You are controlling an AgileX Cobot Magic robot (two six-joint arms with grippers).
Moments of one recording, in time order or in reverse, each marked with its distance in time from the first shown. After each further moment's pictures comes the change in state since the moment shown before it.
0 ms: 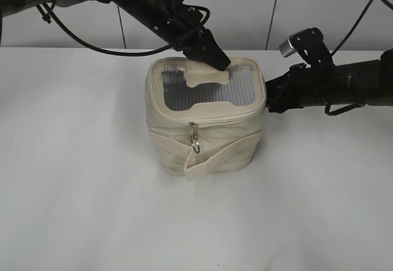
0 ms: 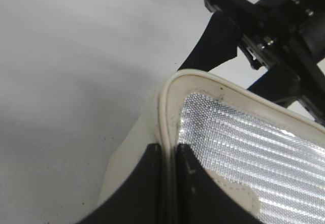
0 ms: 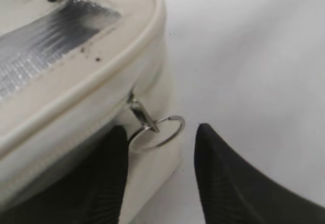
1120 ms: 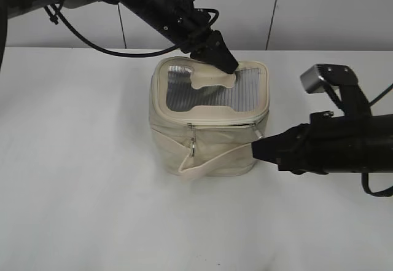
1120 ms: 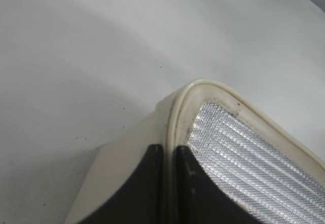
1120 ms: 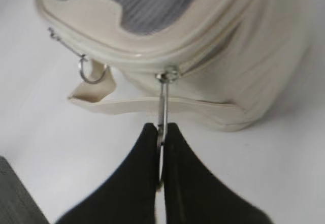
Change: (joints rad) left arm -0.022 0.000 -0.003 0.000 -0.008 -0.173; right arm 0.137 -0.486 0.472 -0.053 -0.052 0.430
